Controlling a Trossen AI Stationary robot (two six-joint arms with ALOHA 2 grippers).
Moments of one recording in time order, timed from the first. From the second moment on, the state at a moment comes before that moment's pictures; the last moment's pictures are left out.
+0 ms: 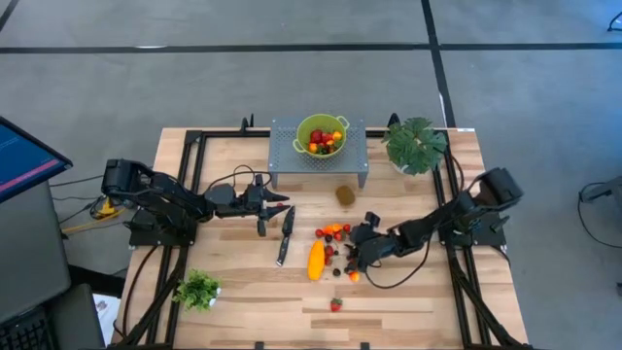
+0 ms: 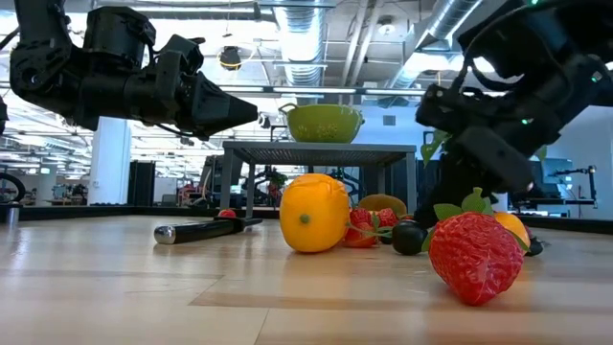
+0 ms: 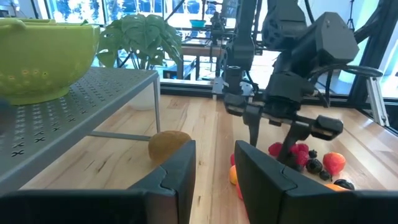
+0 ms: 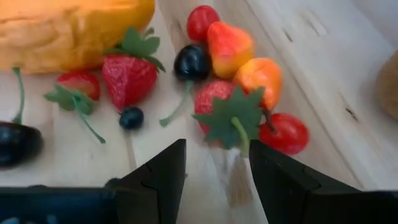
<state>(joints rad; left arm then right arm) 0.07 1.51 0.21 1.27 -0.06 -0.03 0.37 1.69 0.60 0.18 0.50 0.49</state>
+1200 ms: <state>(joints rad) 0.07 1.51 0.21 1.27 -0.06 -0.03 0.35 1.69 0.63 0.16 0.47 0.46</state>
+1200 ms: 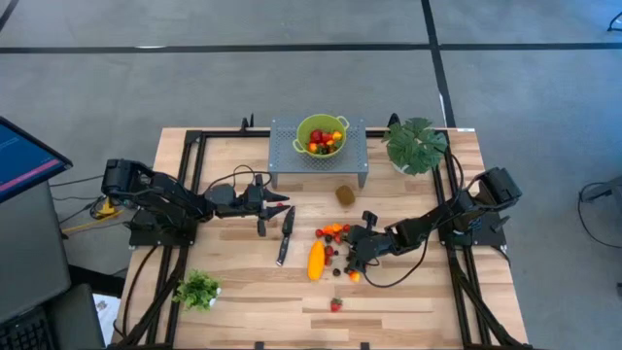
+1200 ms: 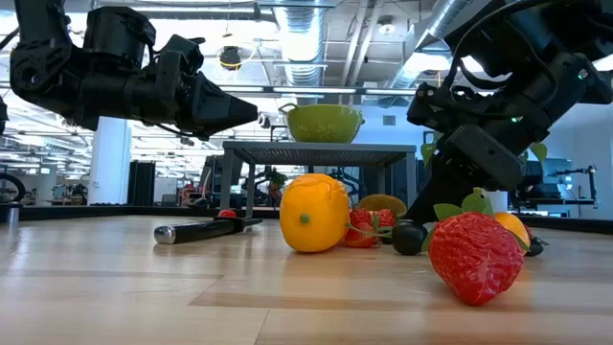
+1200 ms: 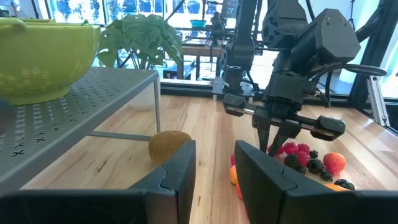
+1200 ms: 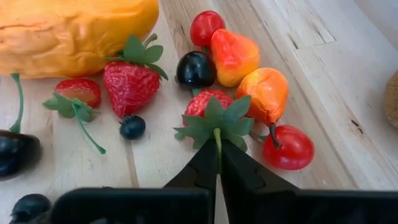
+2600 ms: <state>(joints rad) 0.07 1.51 0.21 1.27 -0.06 -0.03 -0.28 1.54 1.12 -0.10 0.39 -0.05</state>
